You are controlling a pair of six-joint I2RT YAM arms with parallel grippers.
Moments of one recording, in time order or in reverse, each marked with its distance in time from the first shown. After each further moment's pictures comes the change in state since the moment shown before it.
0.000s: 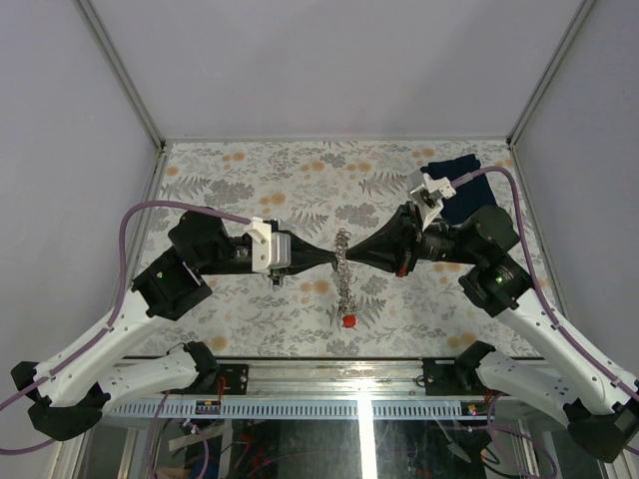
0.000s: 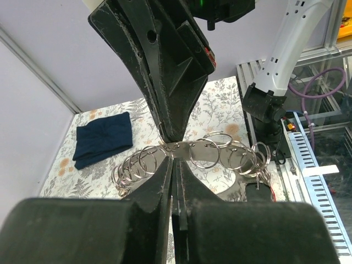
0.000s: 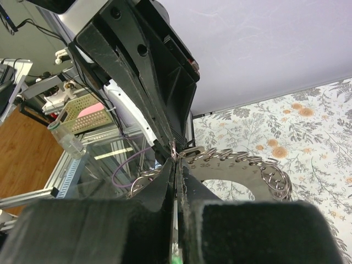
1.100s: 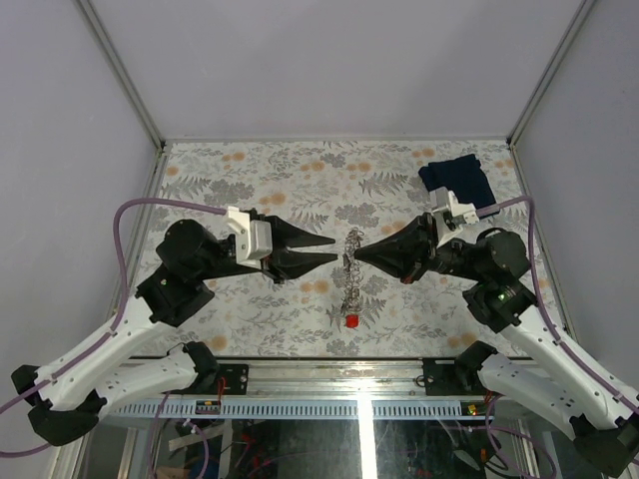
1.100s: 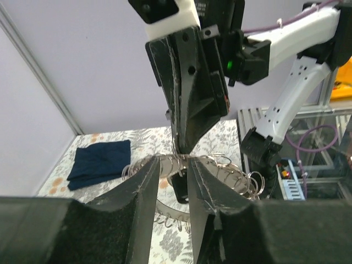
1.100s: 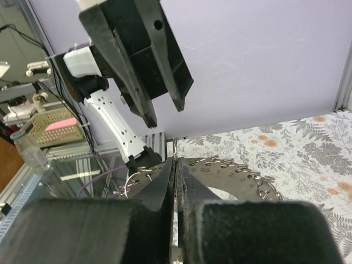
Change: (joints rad) left arm 0.000 -0.054 -0.105 0.254 -0.078 -0.203; right arm 0.002 -0.113 -0.157 0.203 0.102 -0.039
